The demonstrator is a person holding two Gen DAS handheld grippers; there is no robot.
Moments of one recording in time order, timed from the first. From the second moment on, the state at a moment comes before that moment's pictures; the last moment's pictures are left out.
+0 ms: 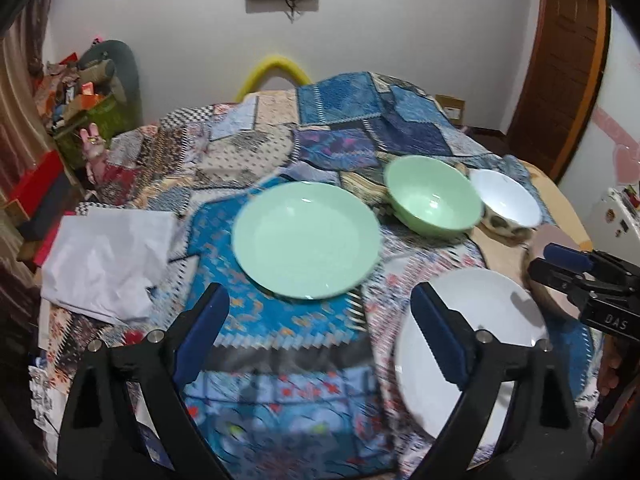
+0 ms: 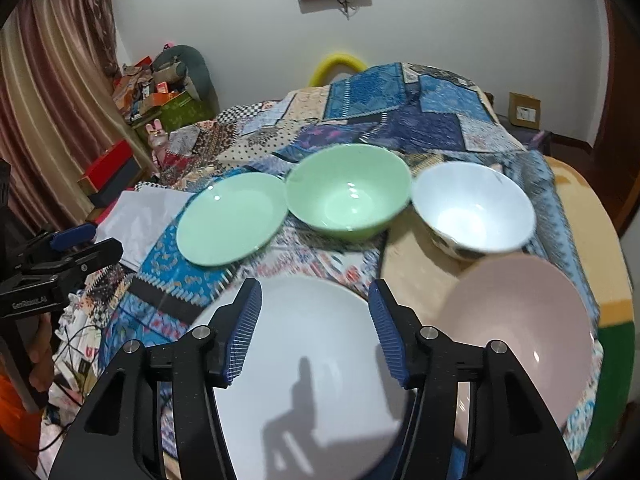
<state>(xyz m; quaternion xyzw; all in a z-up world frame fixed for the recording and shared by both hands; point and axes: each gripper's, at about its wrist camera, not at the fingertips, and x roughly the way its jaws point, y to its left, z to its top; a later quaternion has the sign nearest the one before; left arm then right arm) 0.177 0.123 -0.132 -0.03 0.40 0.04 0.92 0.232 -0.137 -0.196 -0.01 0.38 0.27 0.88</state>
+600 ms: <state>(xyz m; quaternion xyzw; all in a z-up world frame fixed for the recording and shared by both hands) 0.267 0.217 -0.200 -0.08 0.43 0.06 0.90 0.295 -0.045 -0.239 -0.06 0.45 0.31 0.83</state>
